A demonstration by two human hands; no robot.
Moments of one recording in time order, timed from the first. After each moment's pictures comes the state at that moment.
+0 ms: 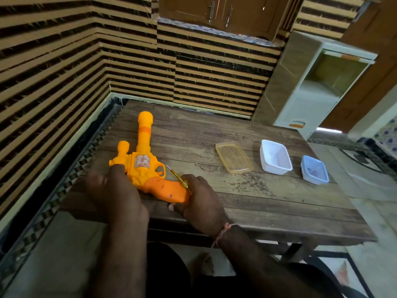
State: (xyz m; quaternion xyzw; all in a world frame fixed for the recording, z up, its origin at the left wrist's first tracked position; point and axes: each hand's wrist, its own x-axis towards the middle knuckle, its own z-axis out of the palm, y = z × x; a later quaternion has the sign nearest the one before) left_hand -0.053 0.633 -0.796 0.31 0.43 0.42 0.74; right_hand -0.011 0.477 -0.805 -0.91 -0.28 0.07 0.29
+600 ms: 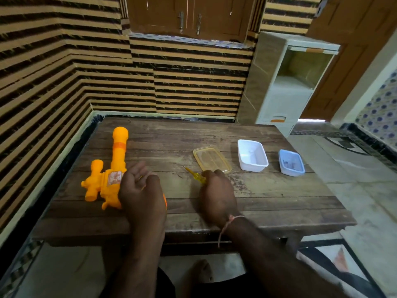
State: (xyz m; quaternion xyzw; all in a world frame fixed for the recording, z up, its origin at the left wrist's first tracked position) left_hand -0.038 0.536 -0.764 0.58 0.30 0.40 0.64; right_hand 0.036 0.416 -0.791 -0.96 -0.15 -0.01 0.23
